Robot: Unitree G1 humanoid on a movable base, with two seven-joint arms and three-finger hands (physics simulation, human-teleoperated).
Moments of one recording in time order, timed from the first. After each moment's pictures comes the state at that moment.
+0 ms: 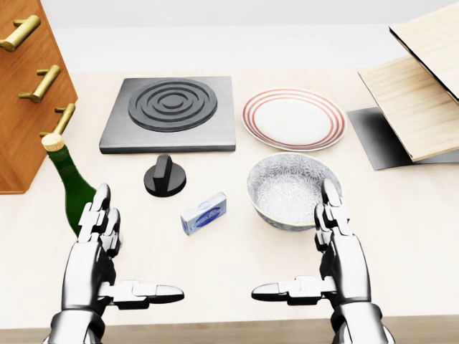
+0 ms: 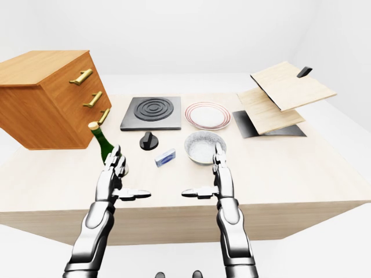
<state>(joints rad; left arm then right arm) 0.00 0.01 0.02 0.01 -0.01 0.00 -0.01 0.00 -0.01 -0.01 0.00 0.01 0.00 0.01</state>
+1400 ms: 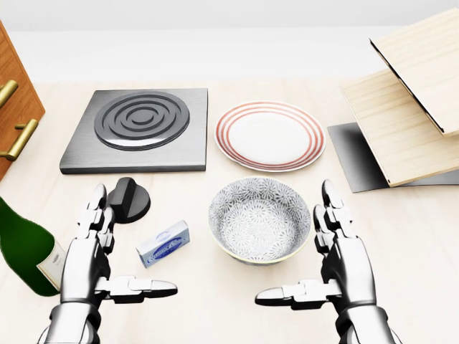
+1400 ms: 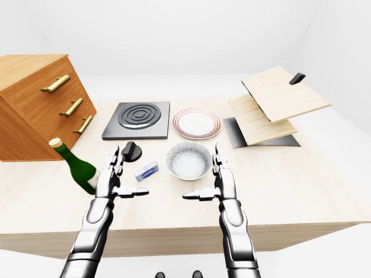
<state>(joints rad) -0.07 0.04 0.06 0.17 0.01 -0.09 -0.02 0.02 -0.01 -0.03 -0.03 0.05 0.01 0.07</state>
